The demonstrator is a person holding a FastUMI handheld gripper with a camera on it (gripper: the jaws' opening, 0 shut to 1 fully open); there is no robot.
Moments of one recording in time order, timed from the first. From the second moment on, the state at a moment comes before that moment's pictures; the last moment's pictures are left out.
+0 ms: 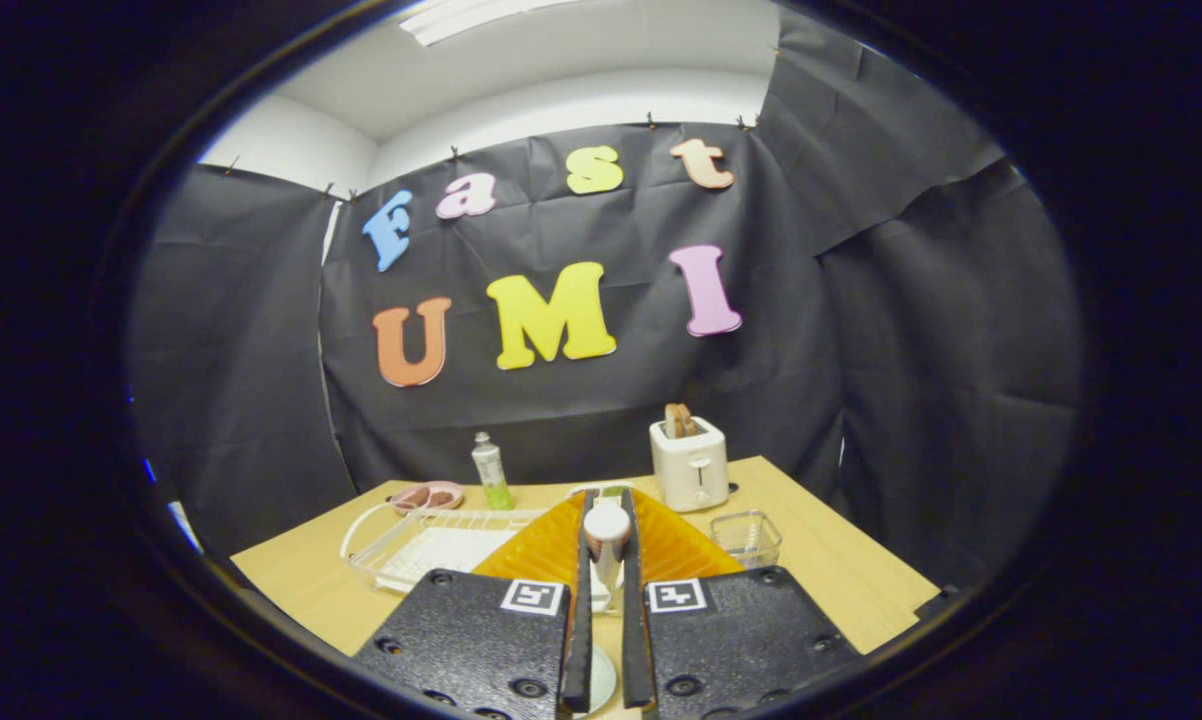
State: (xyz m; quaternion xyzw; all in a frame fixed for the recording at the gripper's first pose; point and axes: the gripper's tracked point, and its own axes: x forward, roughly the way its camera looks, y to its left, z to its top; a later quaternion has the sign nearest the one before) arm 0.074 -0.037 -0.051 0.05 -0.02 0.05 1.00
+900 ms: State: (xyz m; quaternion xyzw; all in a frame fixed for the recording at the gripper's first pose) arm 0.107 0.074 -0.166 0.04 0.12 0.11 0.99
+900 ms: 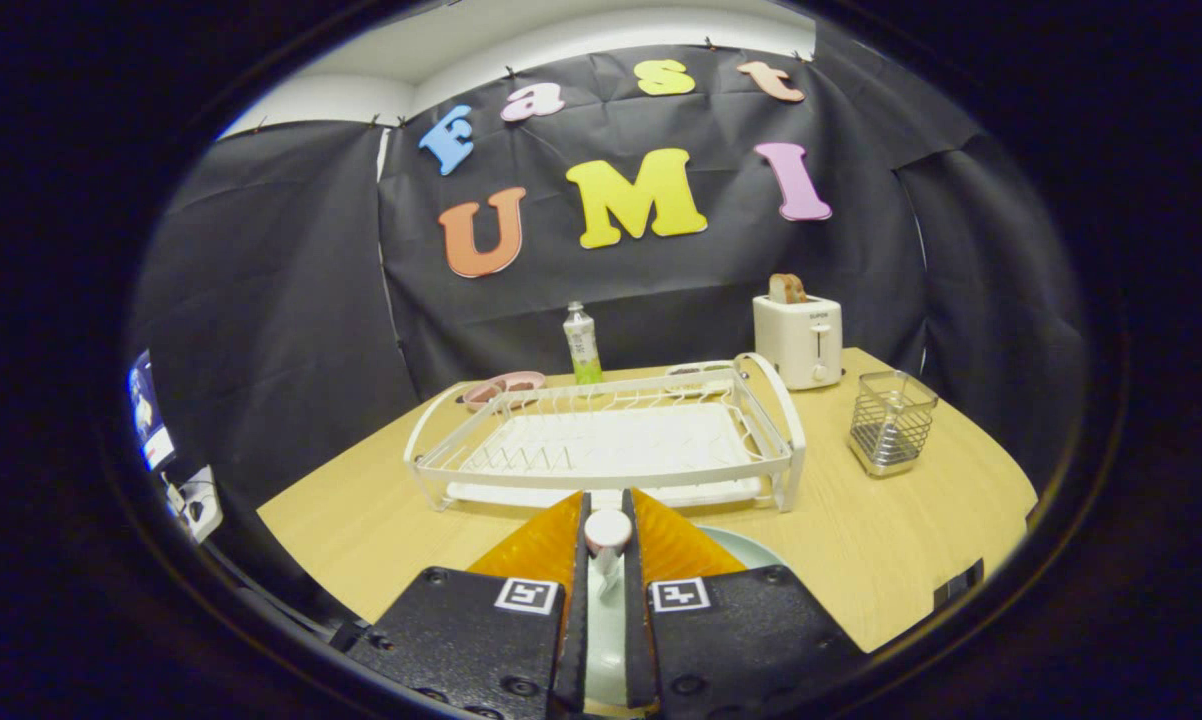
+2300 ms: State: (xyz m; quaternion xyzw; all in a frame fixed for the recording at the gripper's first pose) arm -0.024 -0.044 -0.052 0.02 -0.02 0.01 1.00
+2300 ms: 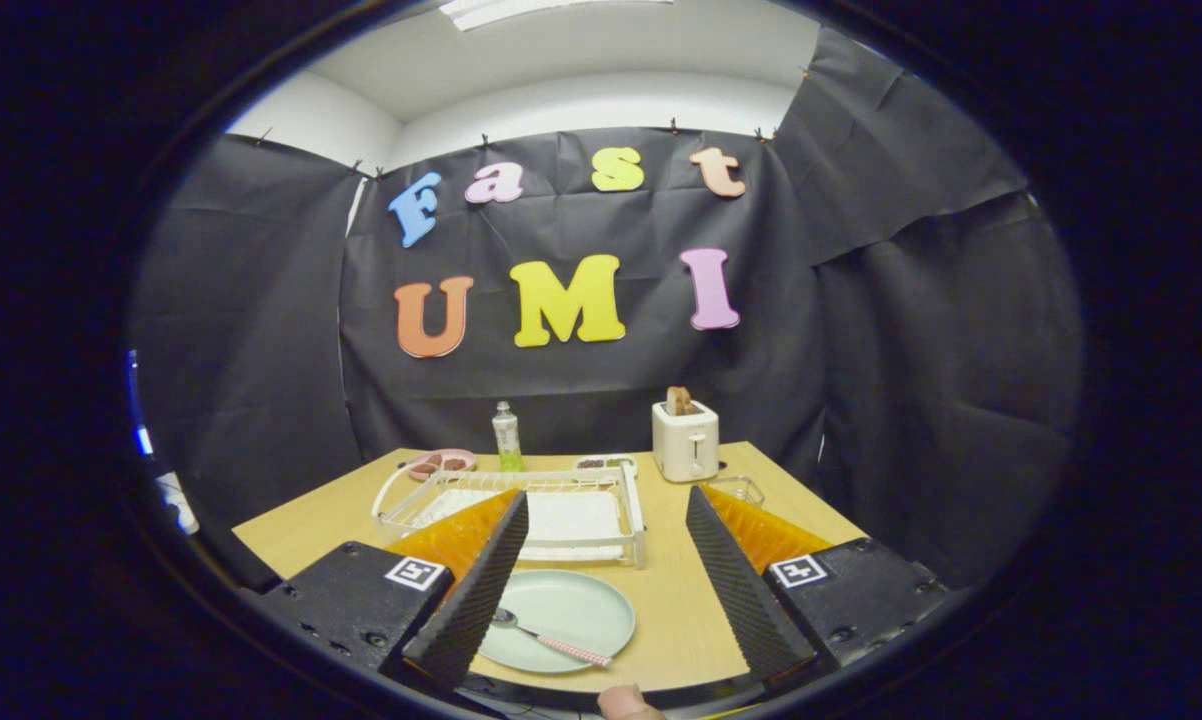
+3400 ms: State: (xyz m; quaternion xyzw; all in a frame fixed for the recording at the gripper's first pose) arm -0.074 -0.046 -0.030 0.00 -0.06 0.01 1.00
